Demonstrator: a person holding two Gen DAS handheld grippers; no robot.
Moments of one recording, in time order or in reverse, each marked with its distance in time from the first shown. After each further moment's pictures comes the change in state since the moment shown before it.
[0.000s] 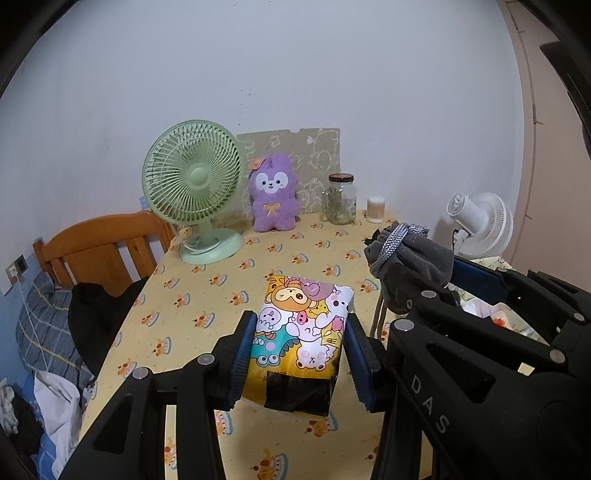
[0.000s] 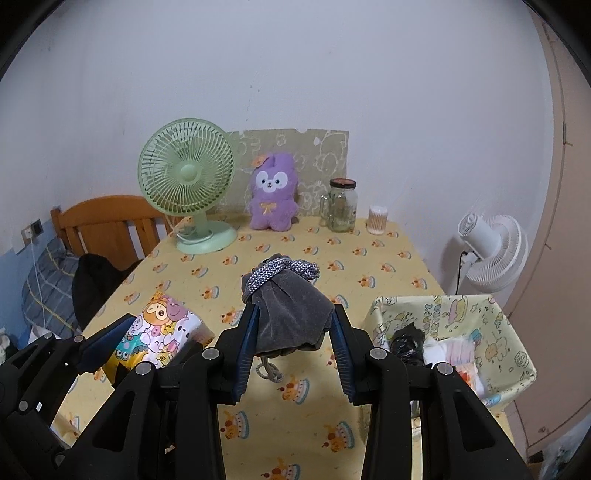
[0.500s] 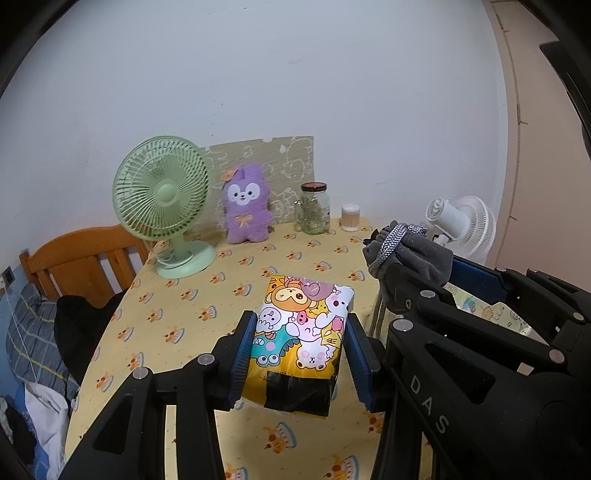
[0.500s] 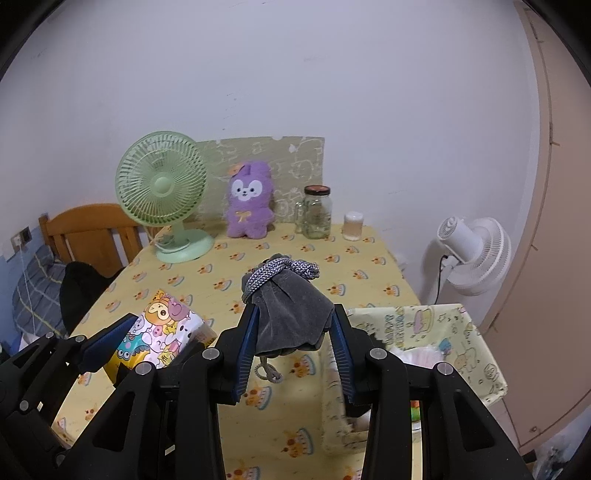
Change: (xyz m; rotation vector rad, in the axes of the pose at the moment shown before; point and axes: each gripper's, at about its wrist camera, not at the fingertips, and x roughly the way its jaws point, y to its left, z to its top) left arm 0.003 -0.039 0.018 0.029 -0.019 -0.053; right arm -0.008 -0.041 0.008 0.019 -0.018 -0.053
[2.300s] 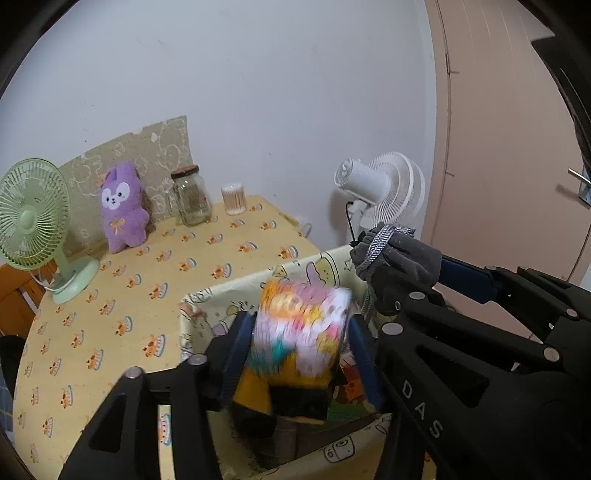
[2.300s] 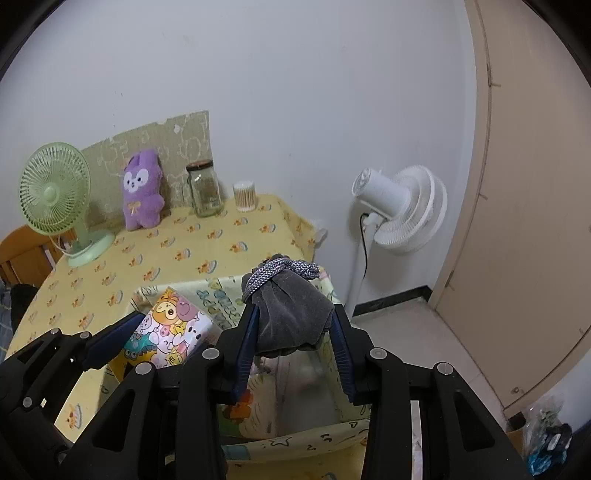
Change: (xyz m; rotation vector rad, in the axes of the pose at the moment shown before) left arm 0.085 -0.157 0.001 0.160 0.086 -0.225; right arm 0.052 -0.169 -0.038 0.148 0.095 -0.167
